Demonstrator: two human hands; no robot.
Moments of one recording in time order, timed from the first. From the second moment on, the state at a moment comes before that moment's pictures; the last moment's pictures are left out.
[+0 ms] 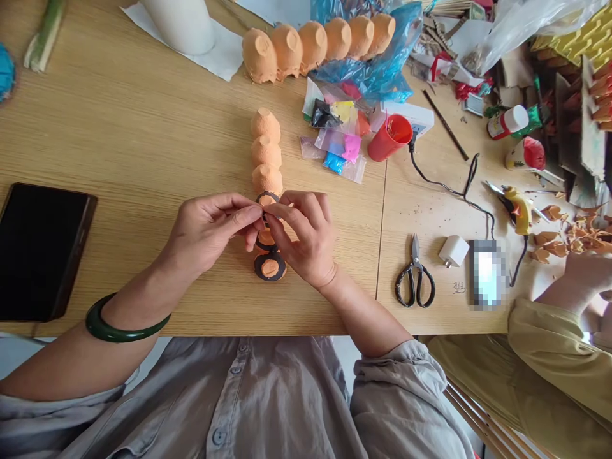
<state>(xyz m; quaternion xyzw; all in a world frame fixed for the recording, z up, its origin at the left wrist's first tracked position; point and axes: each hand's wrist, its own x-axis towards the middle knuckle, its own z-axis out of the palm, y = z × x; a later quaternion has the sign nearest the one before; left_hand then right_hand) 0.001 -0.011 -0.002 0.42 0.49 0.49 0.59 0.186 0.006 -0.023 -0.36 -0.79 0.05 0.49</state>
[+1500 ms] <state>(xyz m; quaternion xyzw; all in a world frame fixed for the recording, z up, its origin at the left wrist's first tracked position) -0.017 0.009 -0.014 0.27 0.55 0.52 0.60 0.192 0.015 -0.043 -0.48 -0.58 0.46 0.48</state>
